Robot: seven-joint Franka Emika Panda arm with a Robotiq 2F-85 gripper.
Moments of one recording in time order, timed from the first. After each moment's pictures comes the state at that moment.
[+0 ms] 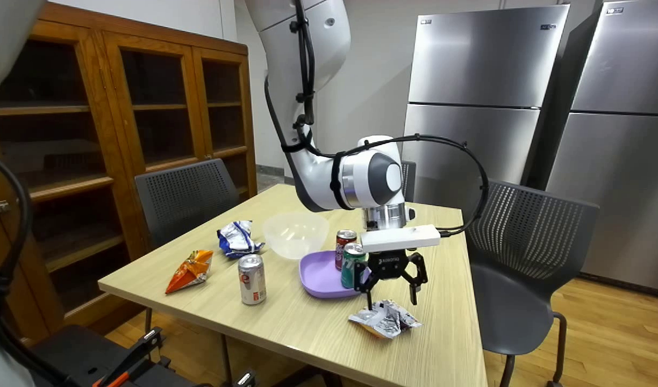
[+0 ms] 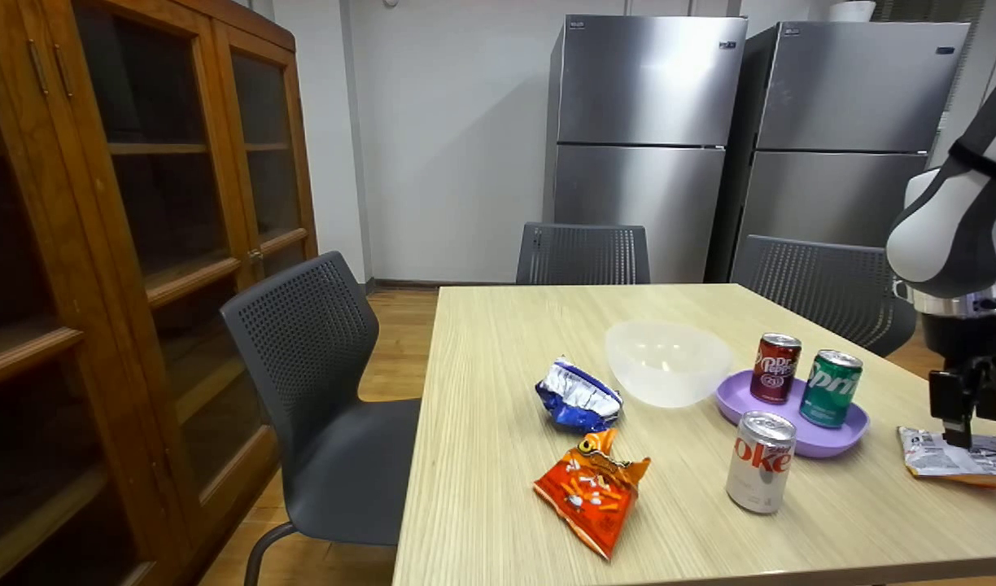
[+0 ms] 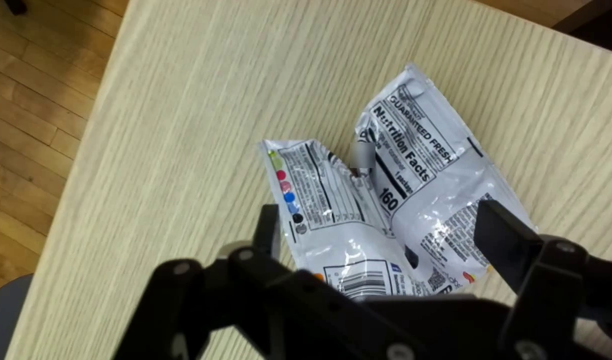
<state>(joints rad) -0.25 0.57 -0.20 -2.11 -0.37 2.55 -0.59</state>
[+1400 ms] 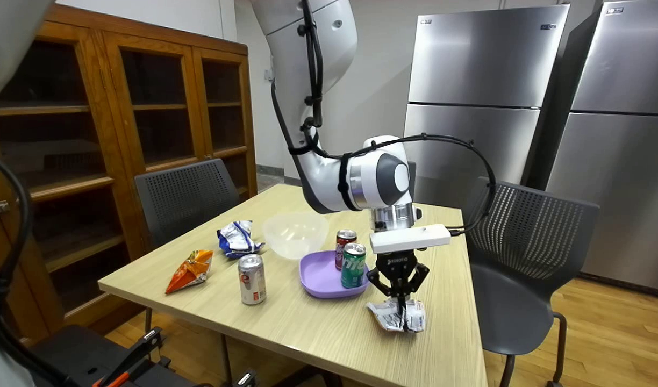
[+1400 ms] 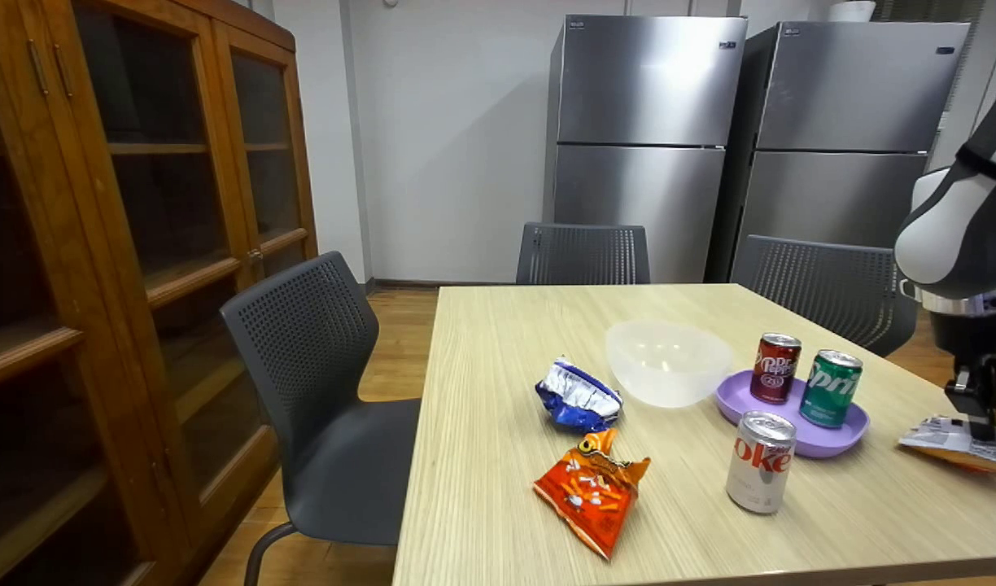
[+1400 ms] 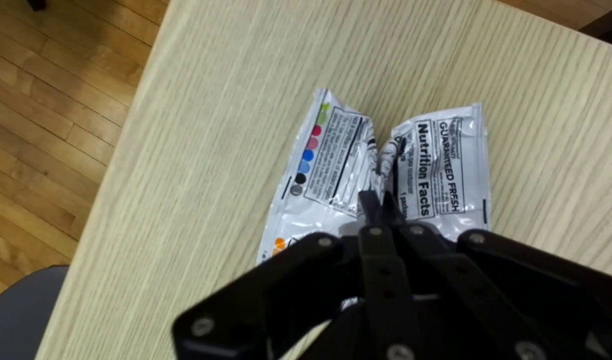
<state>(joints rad) -0.26 0.59 -0.21 -2.08 -0.39 2.56 -0.61</state>
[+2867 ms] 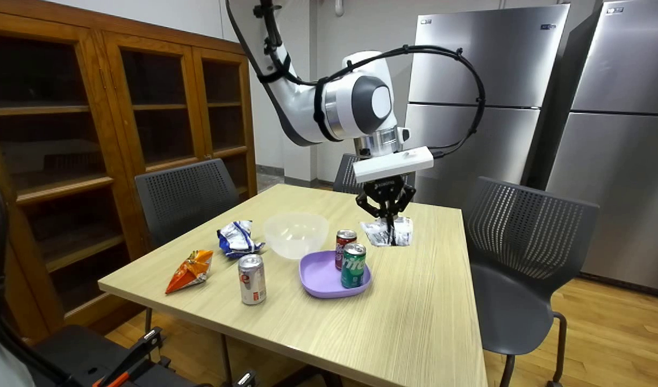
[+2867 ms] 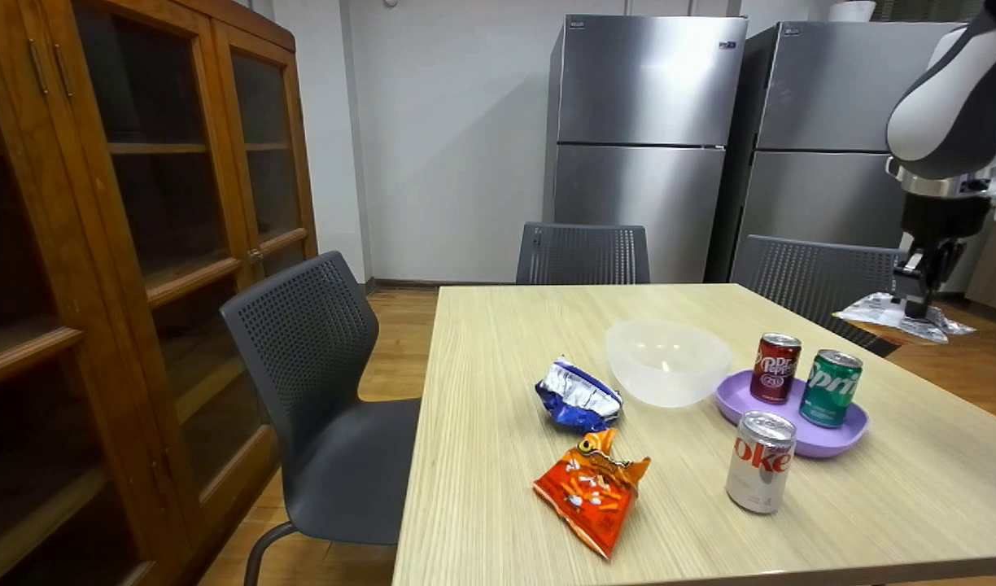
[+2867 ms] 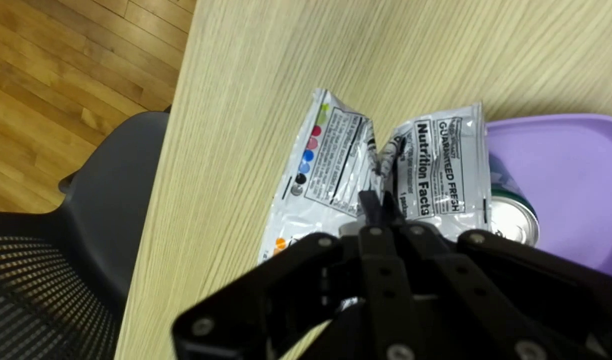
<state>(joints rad) -0.25 0.29 -0.12 -2.17 -0.30 2.64 -0.62</state>
